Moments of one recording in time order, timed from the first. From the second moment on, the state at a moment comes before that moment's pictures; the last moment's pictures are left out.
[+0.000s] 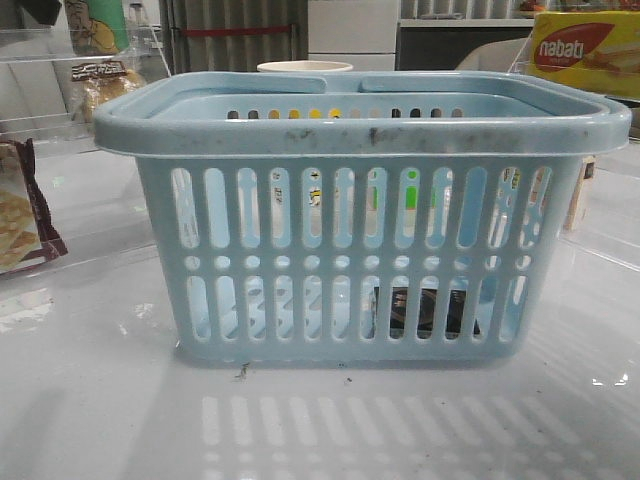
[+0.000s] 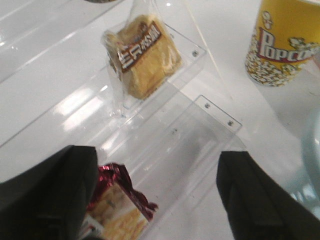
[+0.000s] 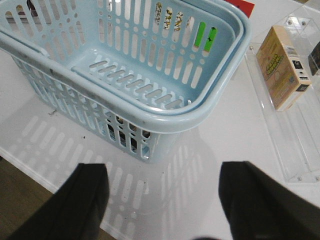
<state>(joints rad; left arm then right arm) -0.13 1.54 -1.33 -0.05 0.53 0.12 0.47 0.59 -0.72 -0.05 0.72 -0.02</state>
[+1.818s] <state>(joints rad) -0.30 1.62 -1.74 -0.27 0.86 0.32 0.47 0.59 -0.72 -0.05 0.72 -0.02</state>
